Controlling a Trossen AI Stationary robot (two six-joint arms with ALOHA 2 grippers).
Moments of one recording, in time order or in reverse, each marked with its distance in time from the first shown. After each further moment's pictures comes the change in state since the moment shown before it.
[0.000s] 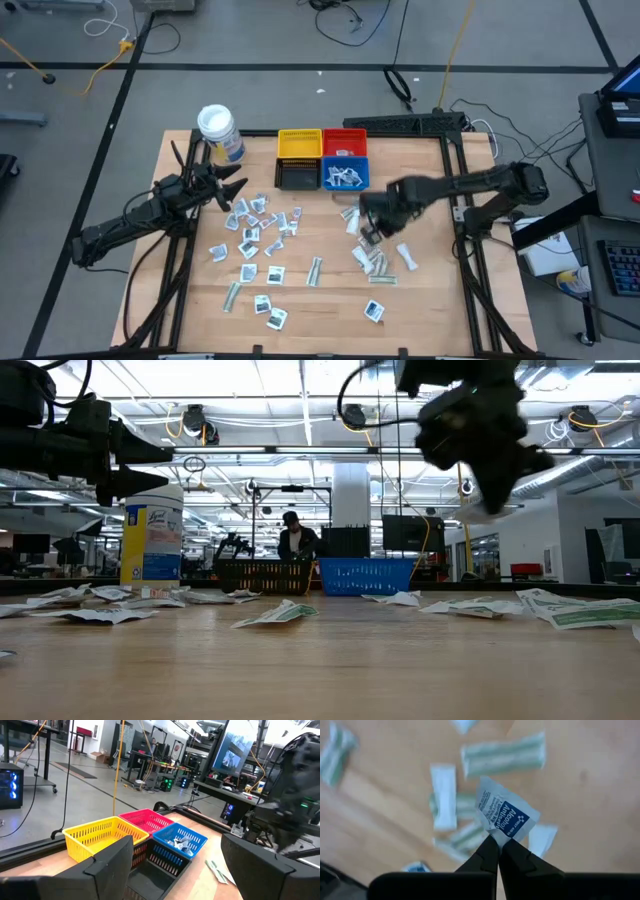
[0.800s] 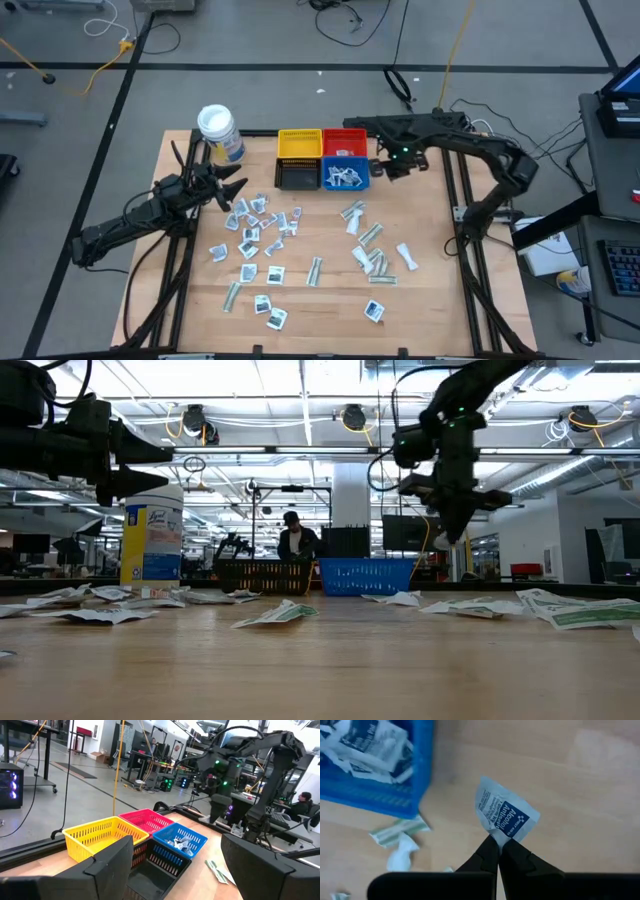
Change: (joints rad) left arm 0.000 0.000 0.000 0.000 0.000 0.000; right arm -0.625 0.097 0.060 -0.028 0.030 -0.264
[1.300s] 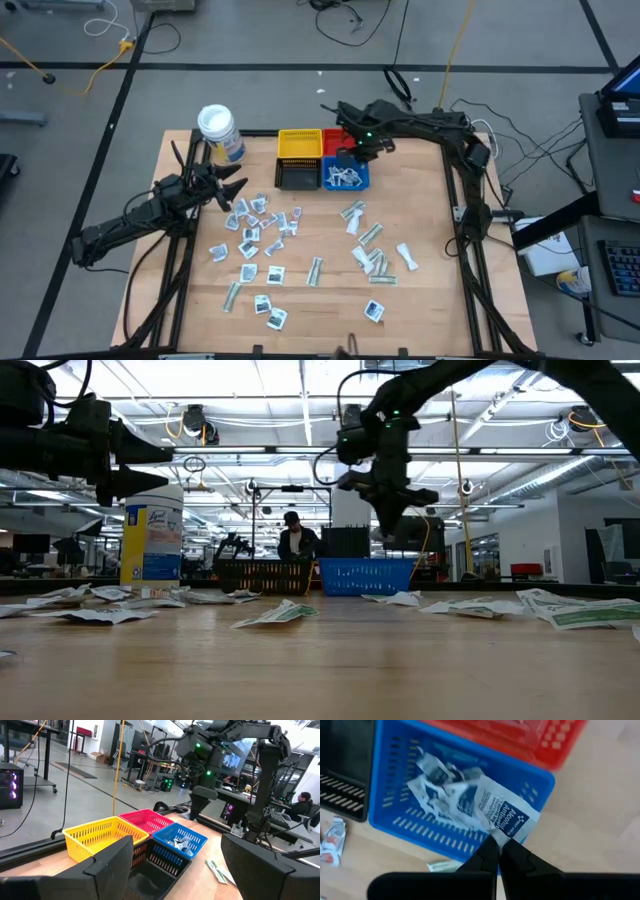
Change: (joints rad) left arm 0.000 0.000 0.000 0.000 0.000 0.000; right arm 0.070 0.378 0.544 -0.133 0.037 -0.091
